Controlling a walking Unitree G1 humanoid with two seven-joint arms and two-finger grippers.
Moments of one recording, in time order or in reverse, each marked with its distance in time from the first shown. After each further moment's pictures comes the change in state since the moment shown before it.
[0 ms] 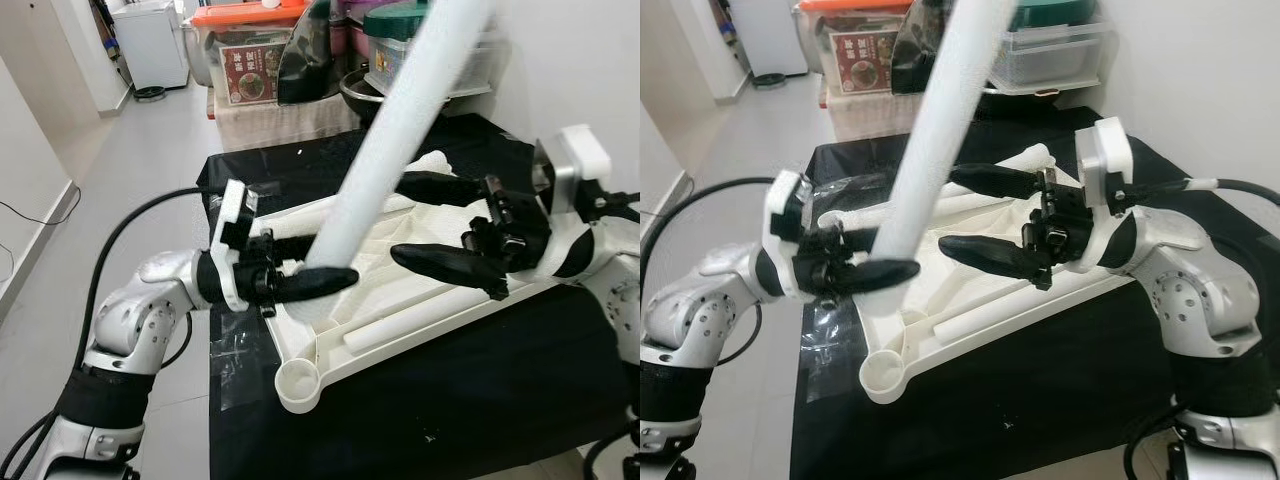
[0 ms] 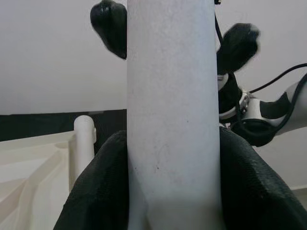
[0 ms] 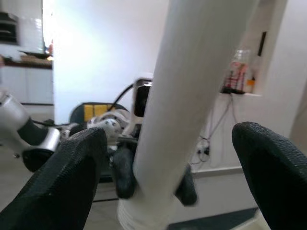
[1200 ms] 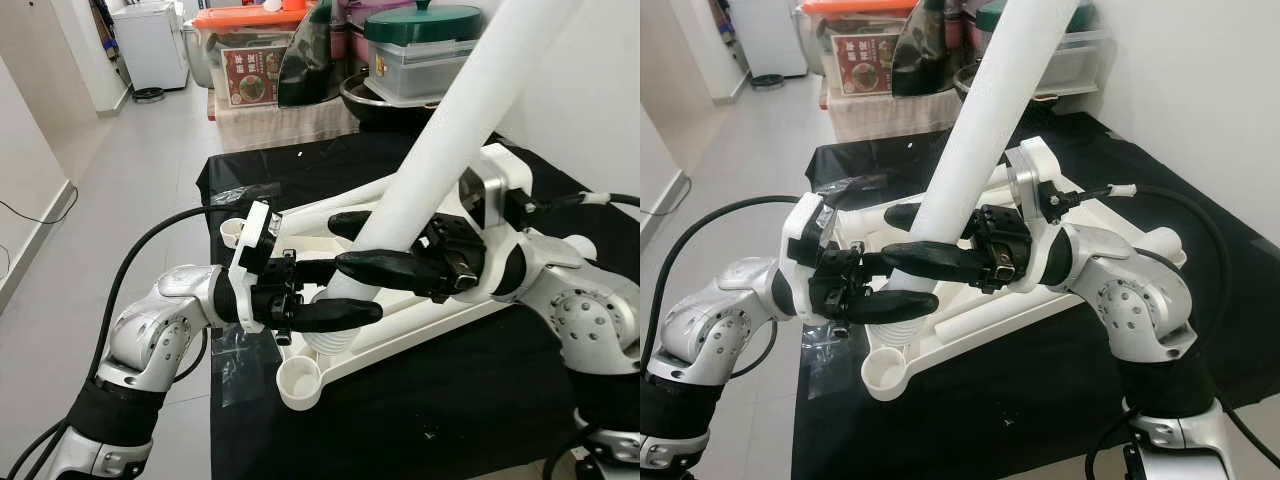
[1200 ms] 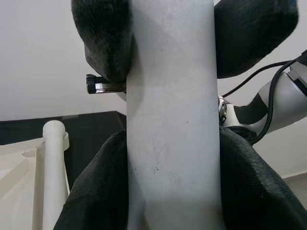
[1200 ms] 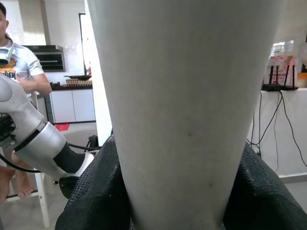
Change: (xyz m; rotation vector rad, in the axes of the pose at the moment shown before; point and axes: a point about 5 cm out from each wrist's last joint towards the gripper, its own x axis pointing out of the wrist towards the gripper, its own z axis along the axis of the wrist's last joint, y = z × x) left arm 0.013 -0.013 -0.009 -0.017 0.000 -0.072; right arm 0.034 0.011 -0.017 0.169 -0.061 0.102
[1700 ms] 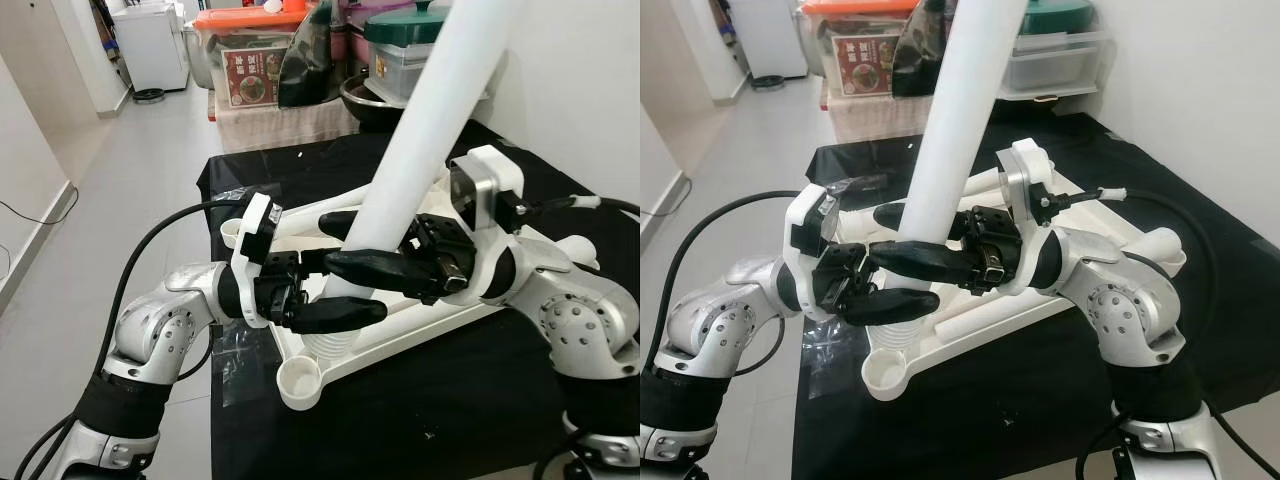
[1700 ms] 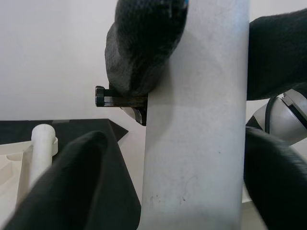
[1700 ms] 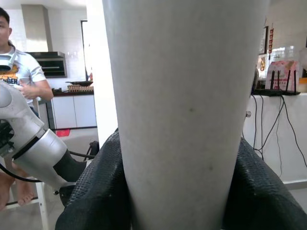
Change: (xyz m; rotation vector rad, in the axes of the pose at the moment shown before) left arm 0.002 0.005 0.001 -0.095 -0.048 0.008; right arm 0.007 0.001 -0.003 0.007 -0.024 -0.004
